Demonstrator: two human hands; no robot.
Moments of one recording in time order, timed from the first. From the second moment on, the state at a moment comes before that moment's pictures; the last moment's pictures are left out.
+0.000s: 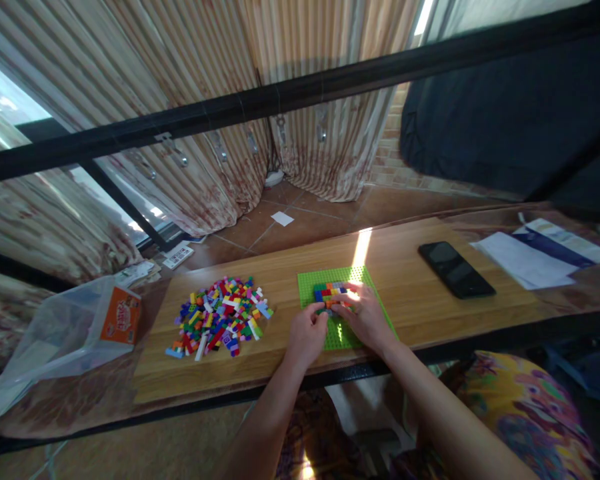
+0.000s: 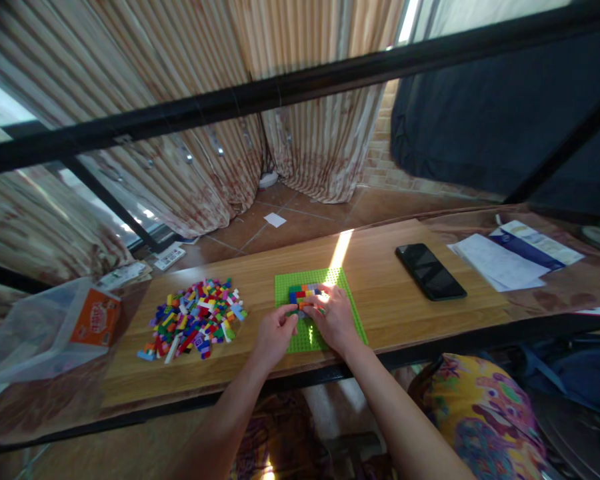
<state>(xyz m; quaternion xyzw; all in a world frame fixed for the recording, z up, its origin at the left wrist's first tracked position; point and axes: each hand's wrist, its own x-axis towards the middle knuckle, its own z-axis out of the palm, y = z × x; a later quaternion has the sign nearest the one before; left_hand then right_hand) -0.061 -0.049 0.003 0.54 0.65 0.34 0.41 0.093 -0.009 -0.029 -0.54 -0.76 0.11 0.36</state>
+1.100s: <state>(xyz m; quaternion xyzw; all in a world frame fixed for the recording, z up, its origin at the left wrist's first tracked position) -0.054 -0.066 0.006 0.63 0.65 0.31 0.29 0.085 -0.005 -0.024 -0.45 -0.81 0.11 0.36</state>
